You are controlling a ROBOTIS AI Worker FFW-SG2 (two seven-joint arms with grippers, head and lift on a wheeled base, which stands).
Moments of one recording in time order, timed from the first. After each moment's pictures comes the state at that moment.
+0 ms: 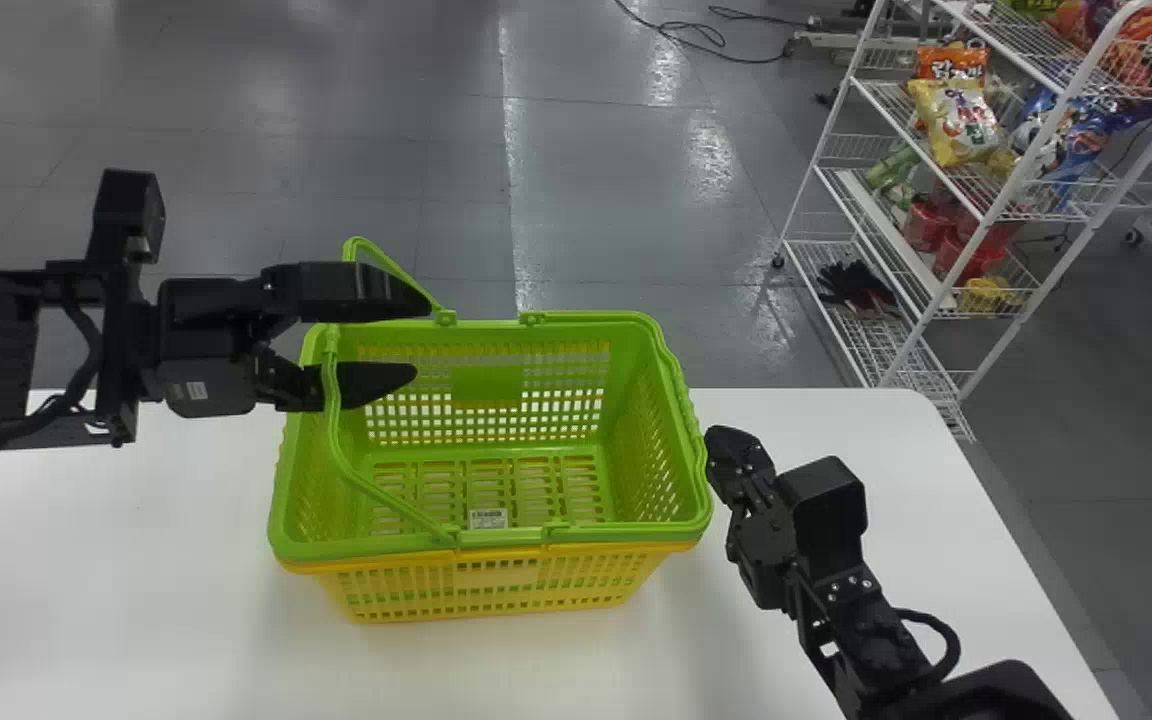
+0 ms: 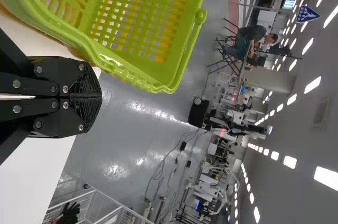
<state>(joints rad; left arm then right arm) -0.50 0.33 0.05 -1.33 1.34 1.53 -0.37 0.26 -0.19 0.10 -1.77 0.16 0.15 0.05</state>
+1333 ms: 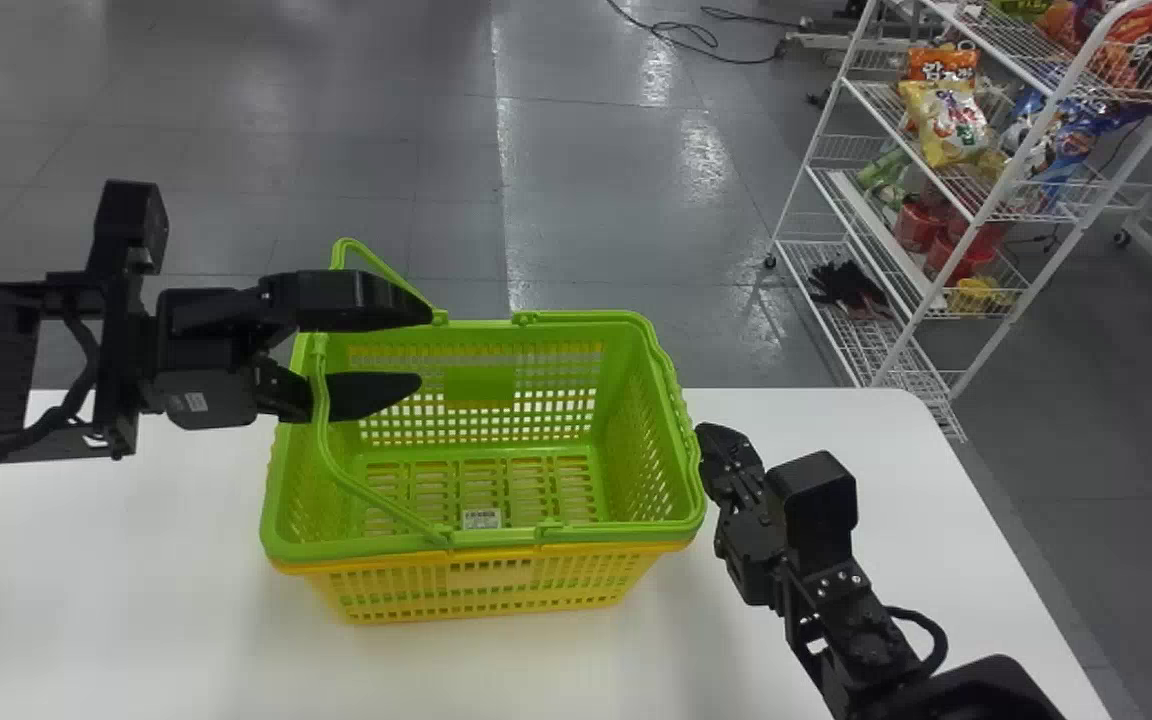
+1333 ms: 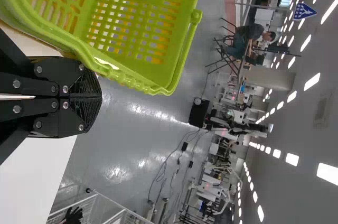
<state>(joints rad) -0.48 0.32 0.05 -1.33 1.36 1.54 -0.37 0.25 -0.19 0.12 -1.78 0.12 0.16 0.04</state>
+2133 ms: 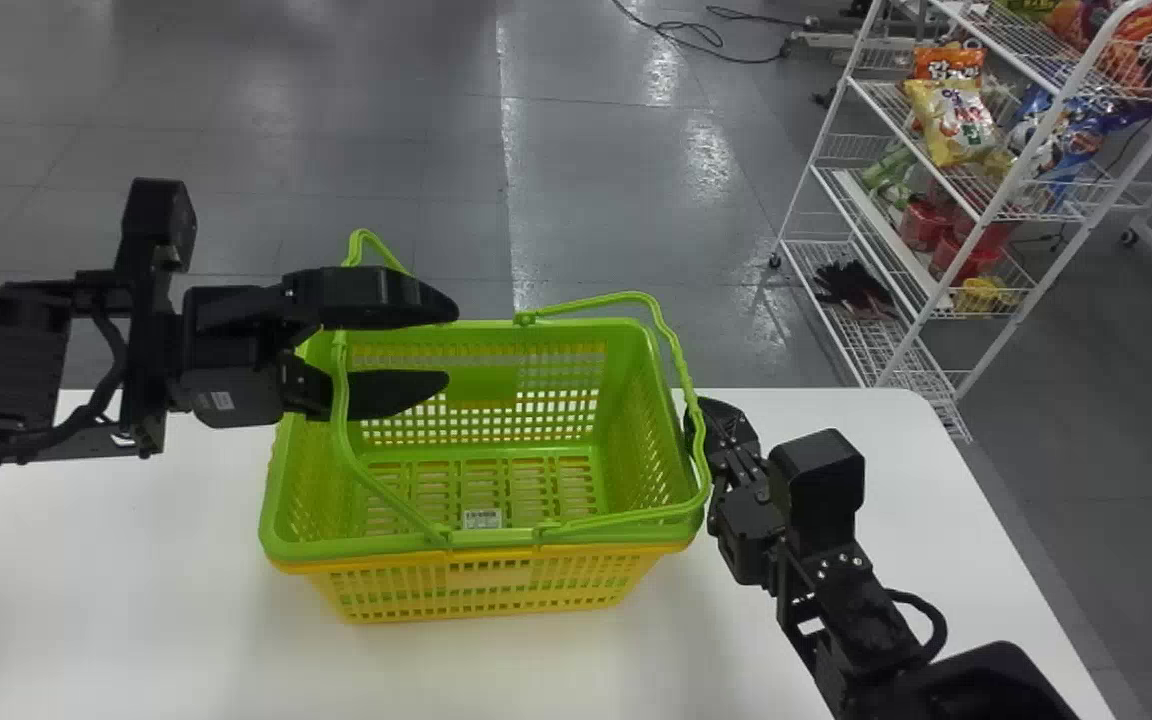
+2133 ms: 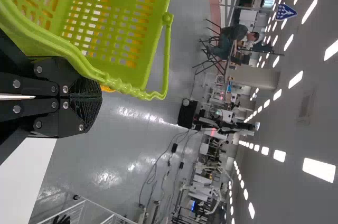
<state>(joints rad) -0.49 0.29 0.04 -1.34 1.38 1.55 -0.36 0.25 -0.18 0.13 -1.85 0.10 0.18 0.04</state>
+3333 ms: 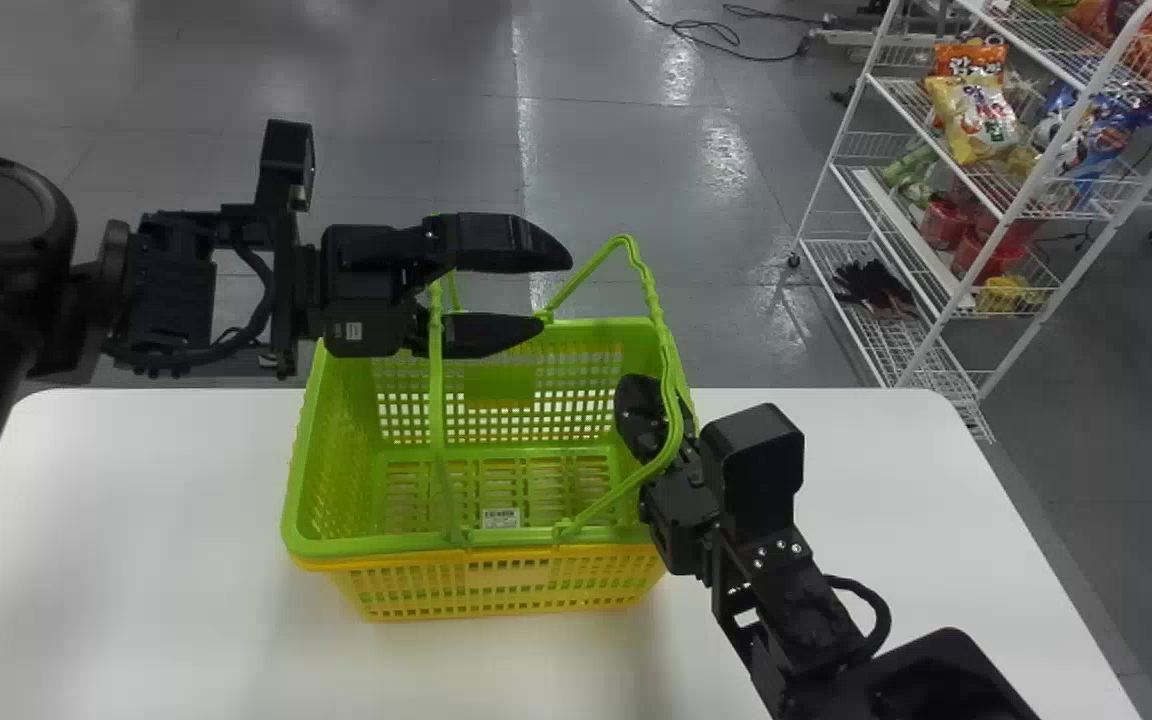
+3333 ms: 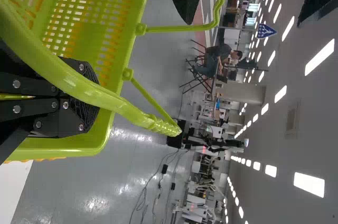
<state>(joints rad) -0.66 0.21 -0.10 -1.21 1.24 1.44 -0.40 0.24 -0.12 0.26 -1.96 0.12 0.27 0.01</state>
